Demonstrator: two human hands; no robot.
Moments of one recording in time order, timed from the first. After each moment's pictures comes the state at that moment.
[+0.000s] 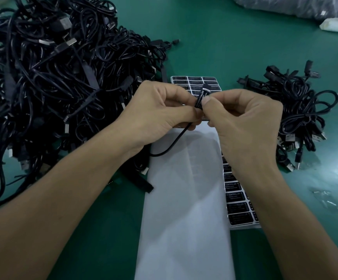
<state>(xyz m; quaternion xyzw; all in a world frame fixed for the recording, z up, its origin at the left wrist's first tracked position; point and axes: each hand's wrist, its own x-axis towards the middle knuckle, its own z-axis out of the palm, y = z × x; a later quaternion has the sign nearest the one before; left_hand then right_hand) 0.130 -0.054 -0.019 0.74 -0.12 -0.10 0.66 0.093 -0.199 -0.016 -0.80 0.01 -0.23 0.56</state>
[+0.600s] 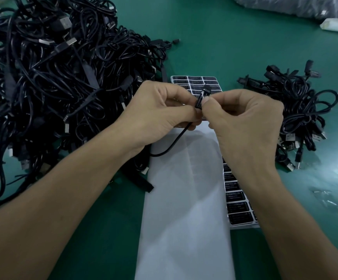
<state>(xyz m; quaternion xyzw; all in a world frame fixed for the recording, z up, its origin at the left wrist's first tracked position) 0.130 -0.053 -0.020 0.74 -0.12 -0.10 0.66 0.091 -0.196 -0.015 -0.81 0.02 -0.24 0.53</state>
